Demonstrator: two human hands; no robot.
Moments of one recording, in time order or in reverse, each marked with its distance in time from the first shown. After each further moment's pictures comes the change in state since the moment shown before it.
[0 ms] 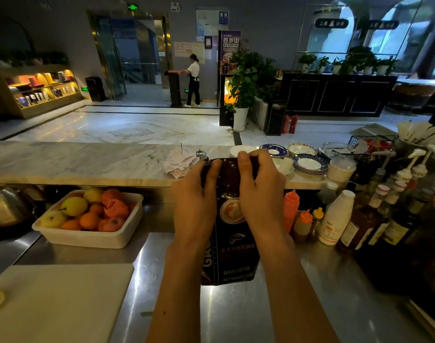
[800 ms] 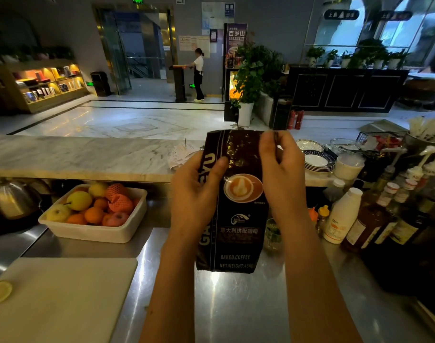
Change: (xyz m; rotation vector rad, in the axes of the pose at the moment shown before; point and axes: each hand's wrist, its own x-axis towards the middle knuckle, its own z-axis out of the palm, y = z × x) left_hand 0.003 0.001 -0.011 -0.277 -0.111 0.016; right_hand 0.015 -0.005 -0.020 0.228 -0.067 0.058
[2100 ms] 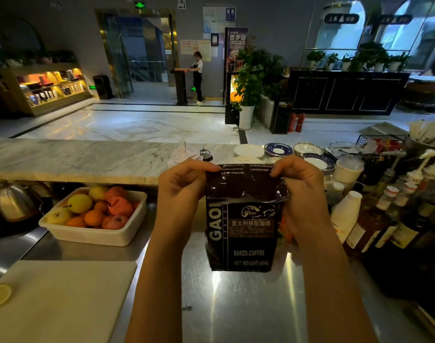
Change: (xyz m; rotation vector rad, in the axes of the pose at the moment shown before) left_hand 0.000 0.008 -0.016 -0.273 -0.090 -0.180; right_hand -0.005 0.020 -0.037 0.417 -0.128 0.236
